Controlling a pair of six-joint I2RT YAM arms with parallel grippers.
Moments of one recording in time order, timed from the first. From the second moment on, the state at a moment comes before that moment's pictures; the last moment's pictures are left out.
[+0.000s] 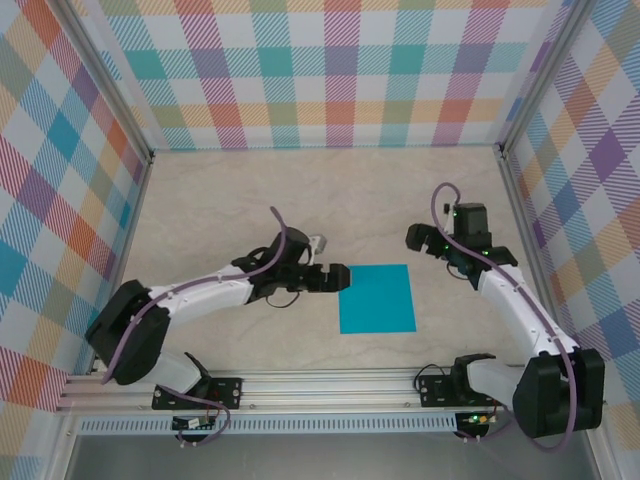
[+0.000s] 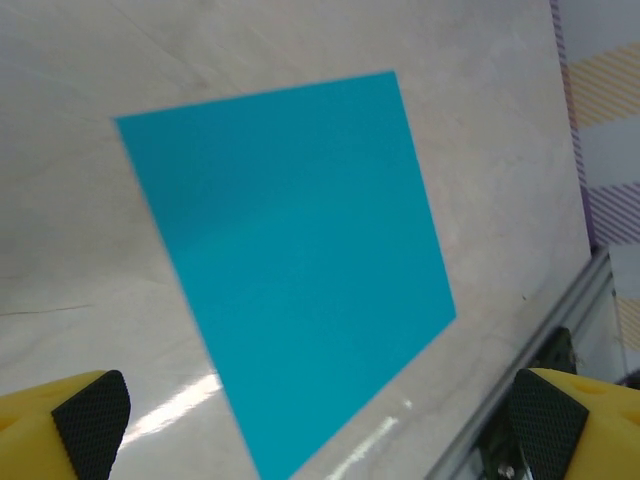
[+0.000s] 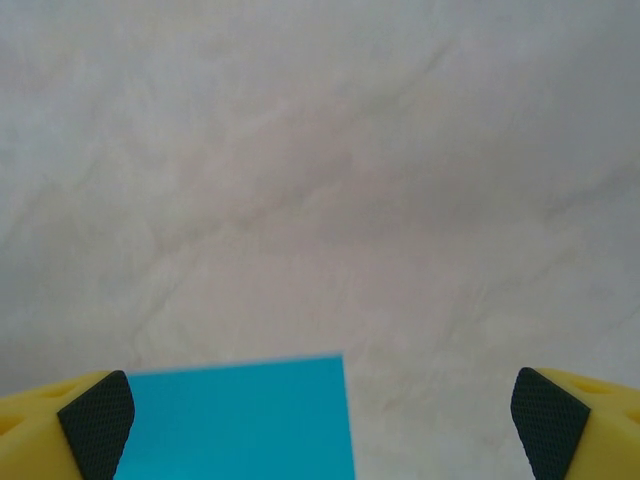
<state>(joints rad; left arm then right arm) -0.79 1.50 0.85 -0.13 0.35 -0.72 0.18 1.13 0.79 -0.51 -0.09 0.38</state>
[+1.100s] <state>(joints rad) -0.96 1.80 0.97 -0.04 0.32 -0.89 0.59 1.54 0.79 -0.68 0.09 0.69</state>
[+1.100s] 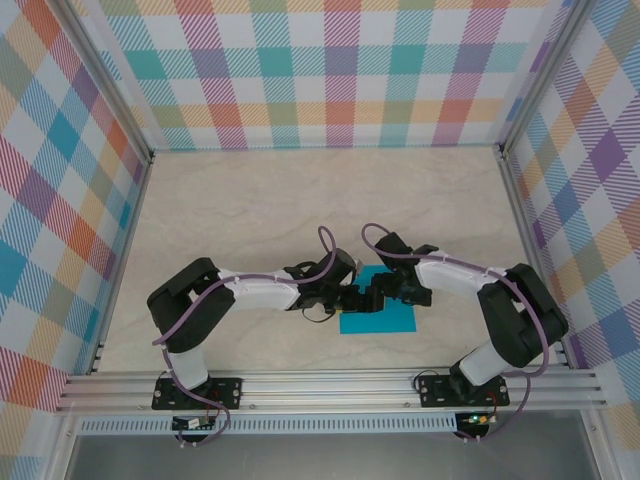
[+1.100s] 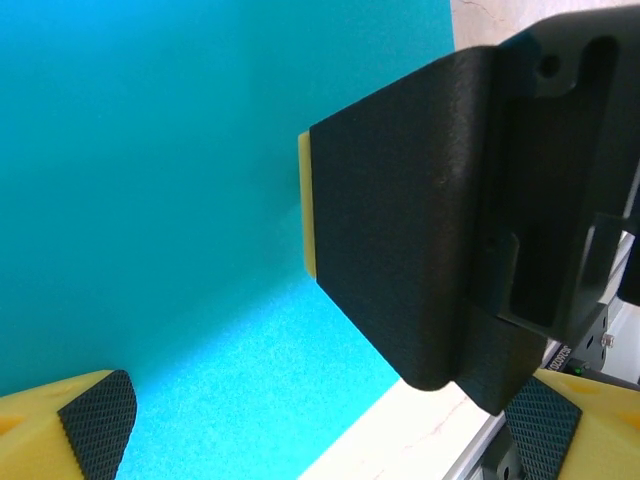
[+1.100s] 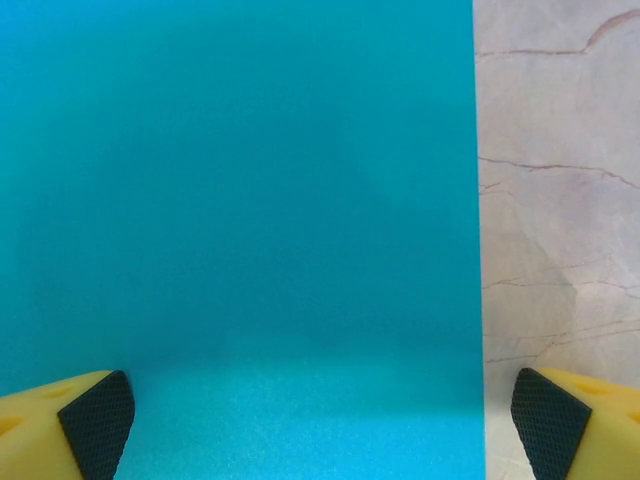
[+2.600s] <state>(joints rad) -0.51 1.20 0.68 -0.11 0.41 -0.85 0.45 1.18 0.55 -0.26 -0.48 0.75</state>
